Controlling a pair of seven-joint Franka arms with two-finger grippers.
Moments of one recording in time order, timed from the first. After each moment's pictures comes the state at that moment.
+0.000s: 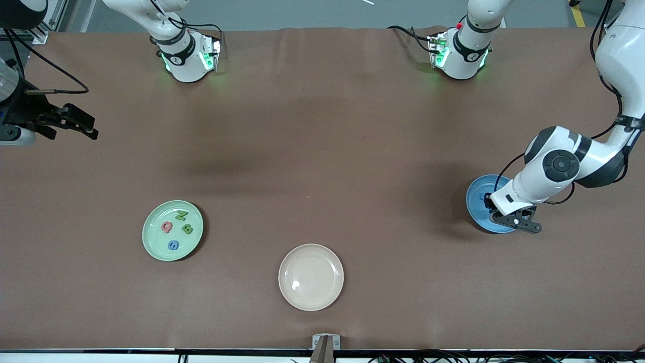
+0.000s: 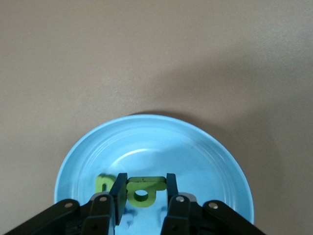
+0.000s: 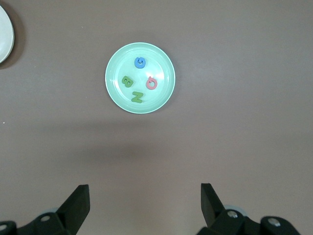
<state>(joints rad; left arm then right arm) 0.87 0.73 -0.94 -1.98 0.93 2.28 -0.26 0.00 -0.09 -0.01 -1.75 0.01 1.65 0.01</state>
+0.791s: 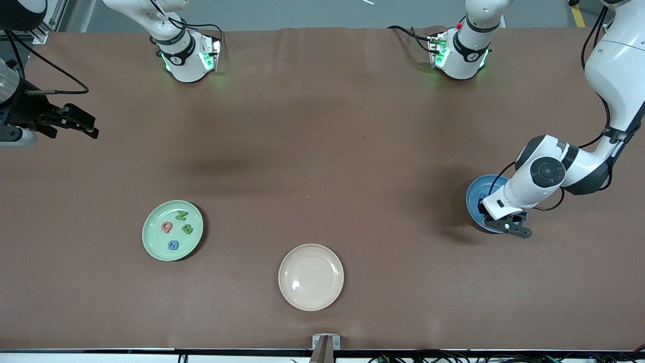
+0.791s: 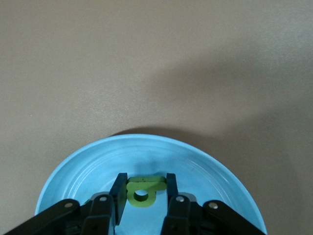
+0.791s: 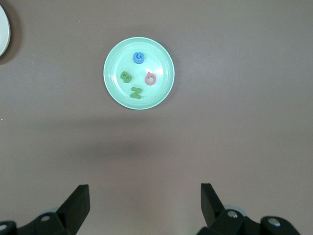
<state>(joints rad) 0.77 0.74 -0.83 -1.95 0.94 2.35 -0.26 0.00 -0.09 -0.01 -1.75 0.01 1.63 0.01</state>
